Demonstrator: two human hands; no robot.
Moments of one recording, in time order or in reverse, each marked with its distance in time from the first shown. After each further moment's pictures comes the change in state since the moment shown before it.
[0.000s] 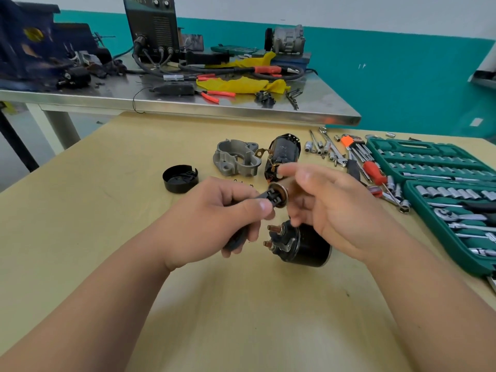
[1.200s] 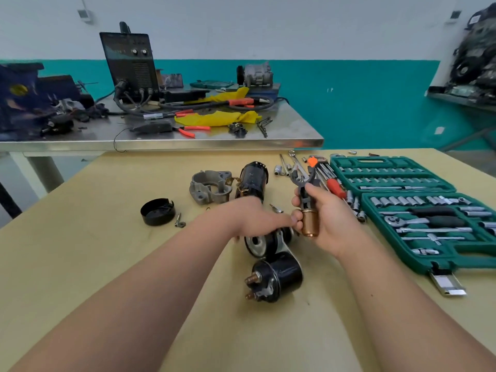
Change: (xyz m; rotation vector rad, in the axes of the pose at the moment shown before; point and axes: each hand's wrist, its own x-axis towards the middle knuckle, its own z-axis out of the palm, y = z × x) left_hand 0.107 0.015 0.055 0.819 -0.127 -0.441; right_hand 0.014 0.012 -0.064 0.408 0.311 0.142
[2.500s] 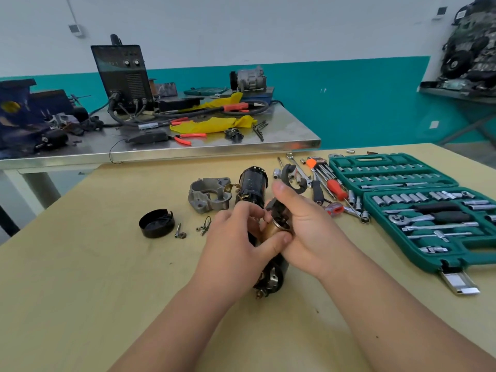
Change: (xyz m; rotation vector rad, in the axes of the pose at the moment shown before) left_hand -0.054 -0.025 0.042 -0.371 0.618 0.355; right_hand -0.028 0.012 0.055 0.184 -0.155 -0.072
